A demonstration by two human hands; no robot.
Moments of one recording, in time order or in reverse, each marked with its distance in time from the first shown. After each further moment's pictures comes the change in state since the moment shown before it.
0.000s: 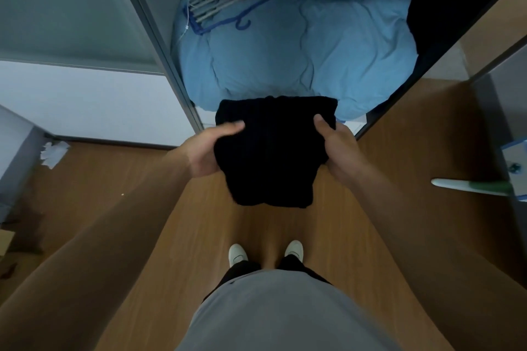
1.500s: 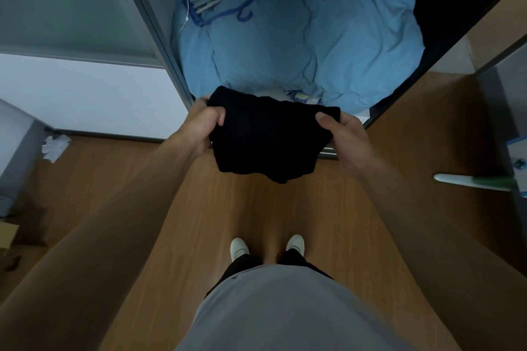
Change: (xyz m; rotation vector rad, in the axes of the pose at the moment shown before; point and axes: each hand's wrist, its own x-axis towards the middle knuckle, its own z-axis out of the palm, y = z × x) left_hand 0.026 0.020 -0.002 0.121 0.460 0.217; right_hand 0.011 0.002 -0.013 0.007 0.004 -0.094
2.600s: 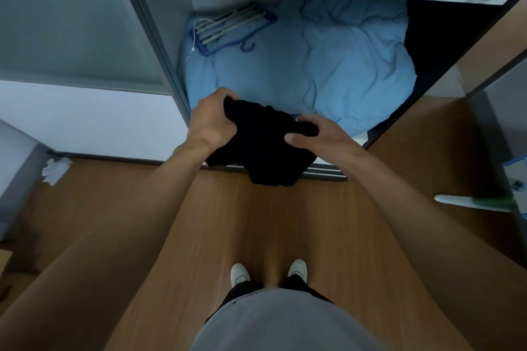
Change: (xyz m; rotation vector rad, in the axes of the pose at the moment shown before) left_hand 0.013 0.037 0.000 0.807 0.201 0.608; right_hand 0.006 -0.050 0.036 -0.531 -0.205 -0.049
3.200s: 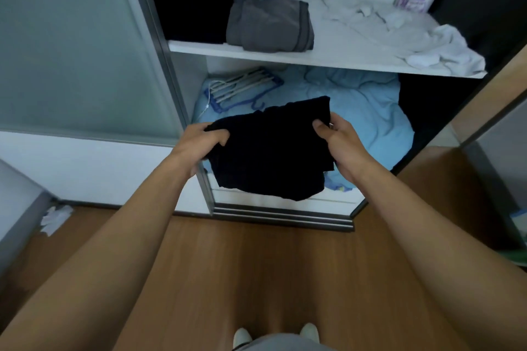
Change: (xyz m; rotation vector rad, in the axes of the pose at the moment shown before) left_hand 0.047 -0.003 -0.088 -0.624 -0.086 -0.349; right_hand 0.057 -0.070 -0.021 0.437 0.229 -0.247
